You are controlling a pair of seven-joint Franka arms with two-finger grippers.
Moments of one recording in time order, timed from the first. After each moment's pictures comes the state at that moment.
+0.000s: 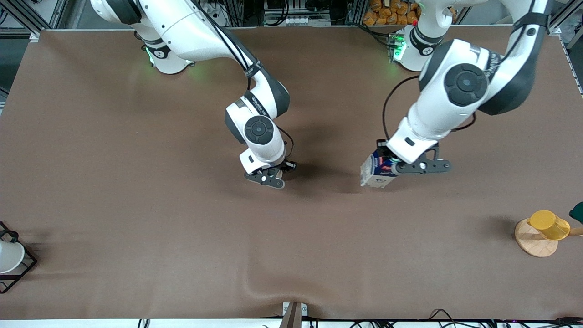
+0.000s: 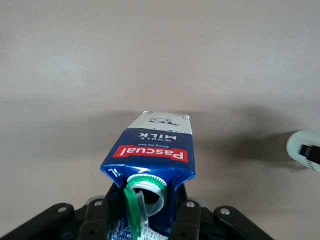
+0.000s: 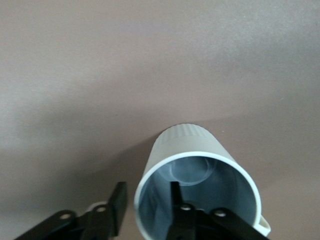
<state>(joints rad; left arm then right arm) -0.06 0.23 -0.42 -1.70 0.05 1.91 -0.52 0.71 0.71 0.00 -1.49 0.13 2.21 0.93</state>
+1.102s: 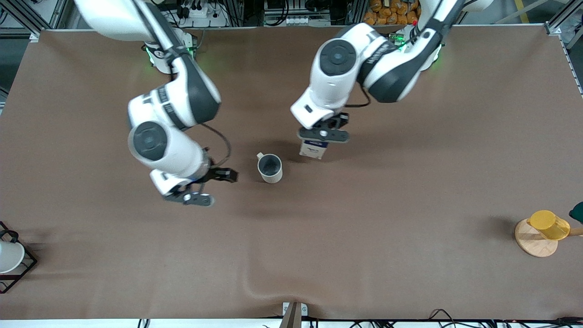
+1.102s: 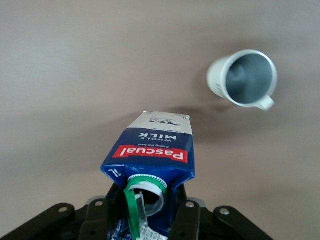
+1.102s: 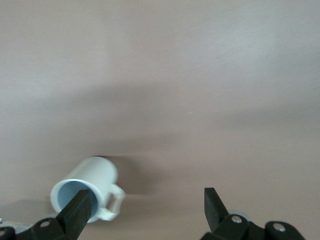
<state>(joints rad) -0.42 0.39 -0.42 -1.60 0.05 1.91 -0.70 0.39 0.49 -0.03 -1.43 0.13 1.83 0.42</state>
